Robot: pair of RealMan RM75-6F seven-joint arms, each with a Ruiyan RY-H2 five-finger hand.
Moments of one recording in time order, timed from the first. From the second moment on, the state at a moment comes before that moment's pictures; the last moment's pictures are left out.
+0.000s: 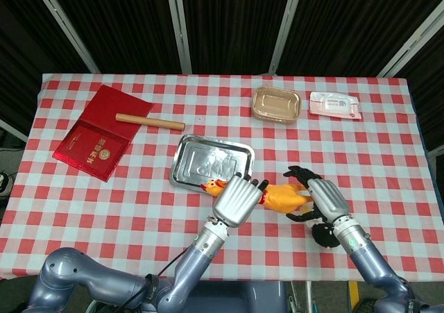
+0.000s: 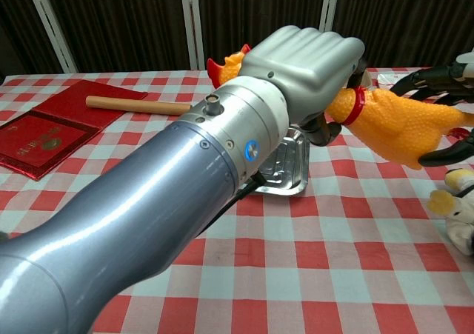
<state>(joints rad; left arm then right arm) -1.04 -2.05 -0.33 -1.61 1.04 1.29 1.11 0.51 -1.11 0.13 -1.92 -1.18 1.00 0.05</state>
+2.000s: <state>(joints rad) -1.05 -2.04 -0.32 -1.58 1.05 1.26 1.06 0.51 -1.05 0.11 -1.91 -1.27 0.91 0.16</state>
